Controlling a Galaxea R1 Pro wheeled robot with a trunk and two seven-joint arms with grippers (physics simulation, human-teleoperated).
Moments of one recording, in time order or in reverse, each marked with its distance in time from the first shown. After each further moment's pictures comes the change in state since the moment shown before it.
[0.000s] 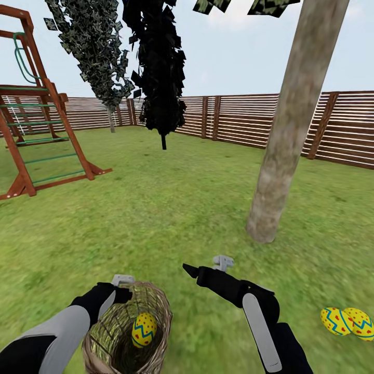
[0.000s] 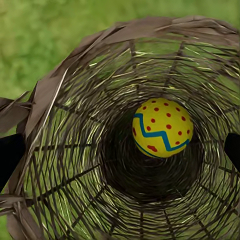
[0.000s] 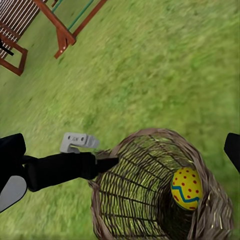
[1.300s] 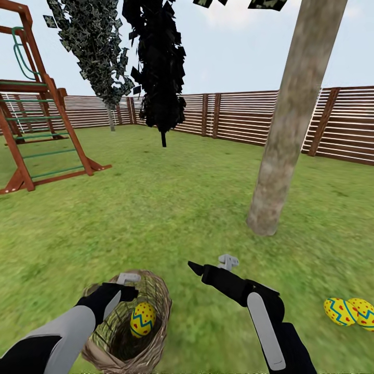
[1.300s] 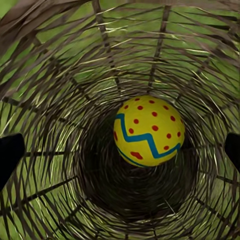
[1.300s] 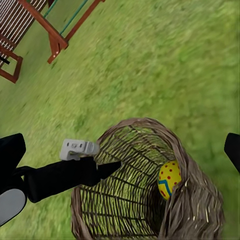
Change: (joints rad) left arm 0.001 -0.032 -0.002 0.000 0.006 -0.047 0.000; right arm 0.000 -0.003 -0.044 0.001 -0.012 -0.003 0.003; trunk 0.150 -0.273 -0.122
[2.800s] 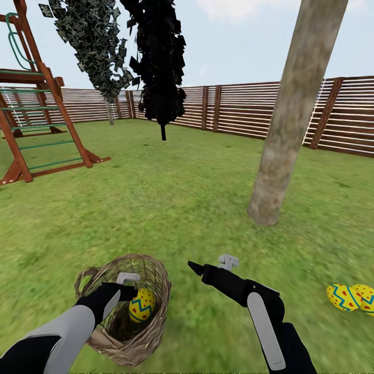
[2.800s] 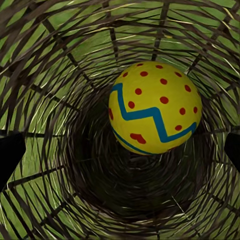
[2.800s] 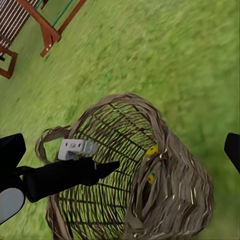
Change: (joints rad) left arm 0.000 0.003 0.007 -0.006 0.006 0.011 0.002; right arm 0.000 0.000 0.000 0.000 0.000 -0.002 -0.002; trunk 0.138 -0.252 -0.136
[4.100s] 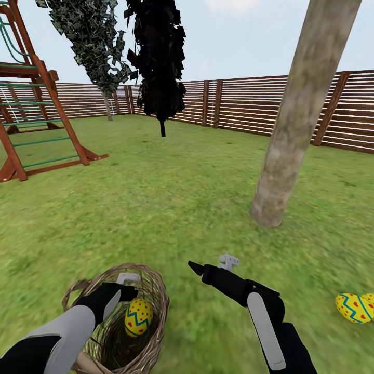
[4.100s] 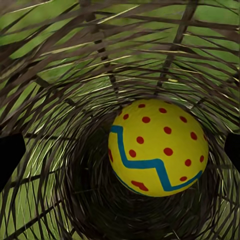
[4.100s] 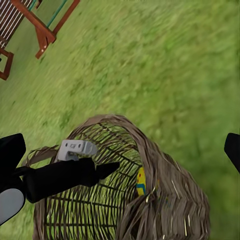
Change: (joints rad) left arm 0.000 -0.002 -0.002 0.000 -0.001 0.003 0.005; right arm 0.000 0.000 -0.002 0.000 0.000 0.000 0.000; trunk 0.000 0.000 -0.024
